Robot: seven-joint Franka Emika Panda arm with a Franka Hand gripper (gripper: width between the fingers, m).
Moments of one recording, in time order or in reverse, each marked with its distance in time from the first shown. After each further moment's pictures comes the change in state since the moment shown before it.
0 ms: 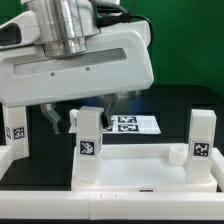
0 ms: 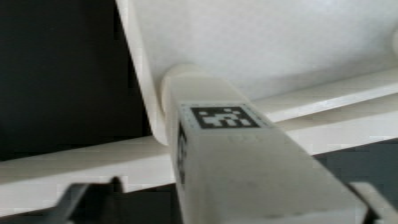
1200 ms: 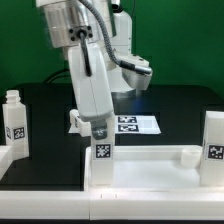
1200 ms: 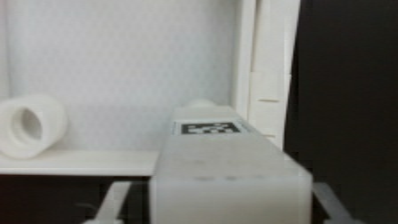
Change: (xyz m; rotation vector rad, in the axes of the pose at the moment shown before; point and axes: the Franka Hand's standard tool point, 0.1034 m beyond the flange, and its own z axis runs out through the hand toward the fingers) arm 0.001 -0.021 0.007 -0.012 -0.016 1.349
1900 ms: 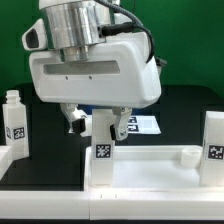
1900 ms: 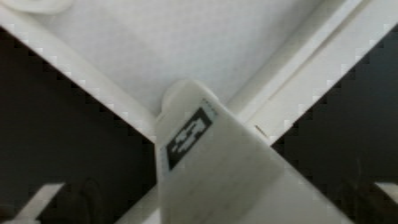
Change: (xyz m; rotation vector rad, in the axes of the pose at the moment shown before) arm 0.004 0.001 0.003 0.025 0.038 -0.791
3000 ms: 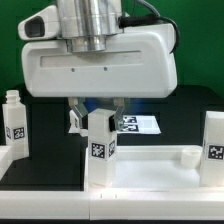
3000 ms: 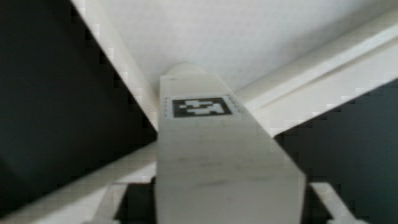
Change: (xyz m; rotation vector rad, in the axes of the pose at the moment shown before) arm -0.002 -0.010 -0.010 -0.072 0.045 -0.060
